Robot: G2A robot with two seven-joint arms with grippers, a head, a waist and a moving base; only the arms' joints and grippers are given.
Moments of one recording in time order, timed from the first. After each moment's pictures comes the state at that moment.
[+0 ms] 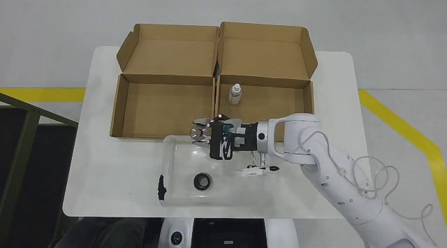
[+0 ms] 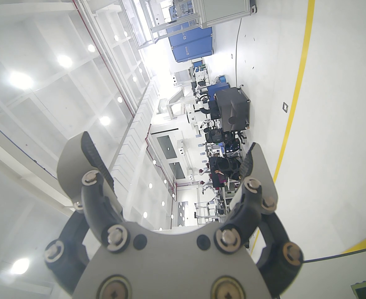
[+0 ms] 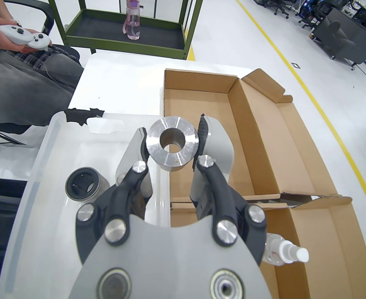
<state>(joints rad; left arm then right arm) -0.29 -0.19 -0.48 -1.38 1.96 -0.31 0.15 -0.94 -1.19 0.89 -1.82 -1.20 -0.80 0.32</state>
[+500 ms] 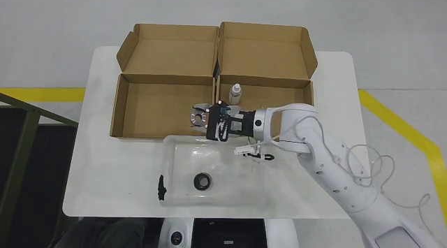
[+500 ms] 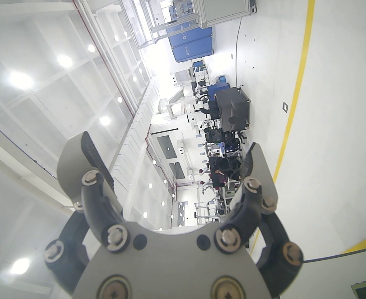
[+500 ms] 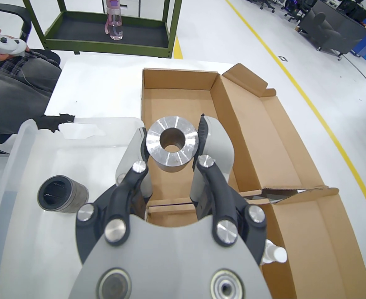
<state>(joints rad) -0.29 -0.19 -0.48 -1.38 1.96 -0.31 0.15 -0.85 -1.21 0.85 -1.72 -1.19 -0.73 0.31</state>
